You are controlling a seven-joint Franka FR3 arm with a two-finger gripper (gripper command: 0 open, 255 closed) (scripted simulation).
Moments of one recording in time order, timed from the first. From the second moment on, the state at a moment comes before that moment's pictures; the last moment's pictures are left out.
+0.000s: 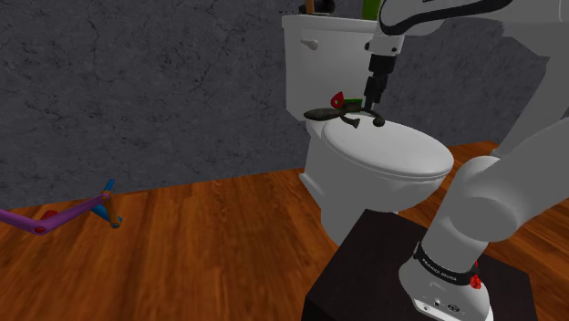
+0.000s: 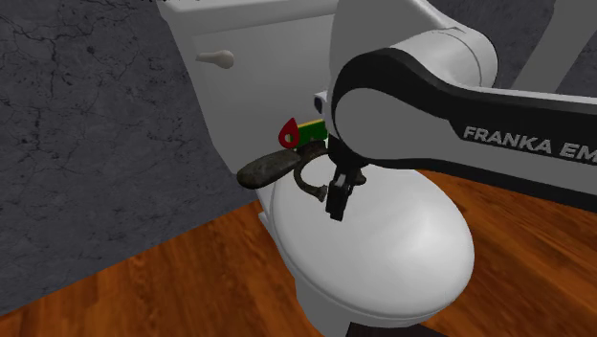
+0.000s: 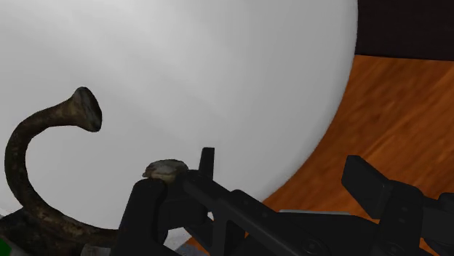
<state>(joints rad) -0.05 -0.52 -0.43 -2.21 -0.23 1.72 -0.41</state>
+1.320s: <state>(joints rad) -0.19 0.32 -0.76 -1.57 0.31 1.81 -1.08</state>
